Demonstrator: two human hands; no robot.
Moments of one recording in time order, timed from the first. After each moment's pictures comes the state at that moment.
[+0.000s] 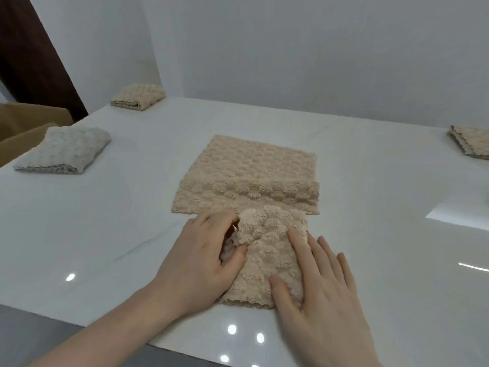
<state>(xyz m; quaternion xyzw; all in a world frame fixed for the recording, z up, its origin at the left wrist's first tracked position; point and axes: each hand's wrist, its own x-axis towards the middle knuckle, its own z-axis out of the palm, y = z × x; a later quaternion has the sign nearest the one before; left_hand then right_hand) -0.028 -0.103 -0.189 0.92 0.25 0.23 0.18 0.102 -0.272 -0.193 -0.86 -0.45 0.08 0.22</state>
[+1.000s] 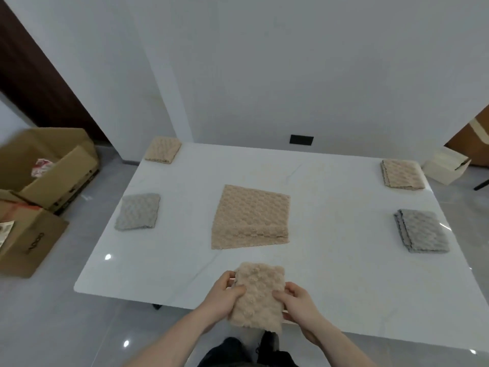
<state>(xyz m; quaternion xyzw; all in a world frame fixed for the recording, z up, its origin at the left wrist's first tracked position) -0.081 -0.144 0.015 0.57 0.47 -0.04 0.67 0.080 -0.292 0.003 -0.72 -0.02 0.54 0.43</state>
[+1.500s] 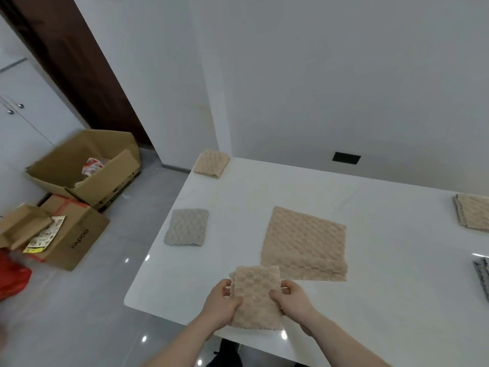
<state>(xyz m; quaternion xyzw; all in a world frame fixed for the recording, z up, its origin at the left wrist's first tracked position) -0.160 -0.002 0.002 0.57 0.56 0.00 0.60 0.028 -0.111 -0.014 -0.75 -0.13 0.55 0.36</state>
